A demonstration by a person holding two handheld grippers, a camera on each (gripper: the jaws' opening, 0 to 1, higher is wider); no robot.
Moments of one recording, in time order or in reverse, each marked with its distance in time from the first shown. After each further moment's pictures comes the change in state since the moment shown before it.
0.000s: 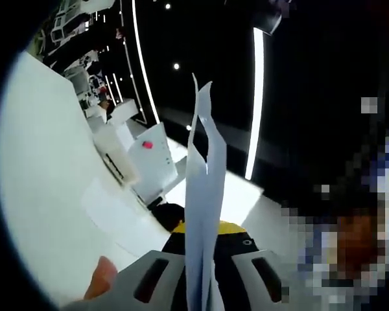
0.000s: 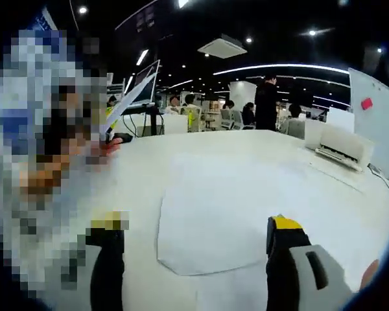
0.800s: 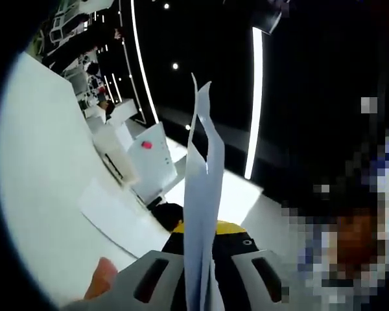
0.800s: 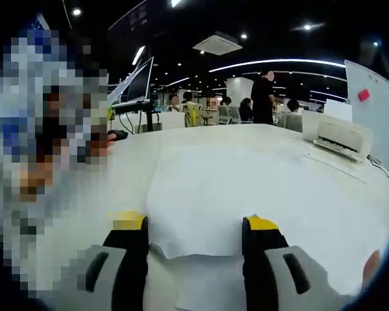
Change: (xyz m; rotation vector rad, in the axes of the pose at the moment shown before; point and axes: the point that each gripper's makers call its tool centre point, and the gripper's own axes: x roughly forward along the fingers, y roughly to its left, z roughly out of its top) left arm -0.001 0.000 0.001 0.005 0.004 -0.004; right arm 0.005 -0.008 -0.015 0.042 0.021 -0.004
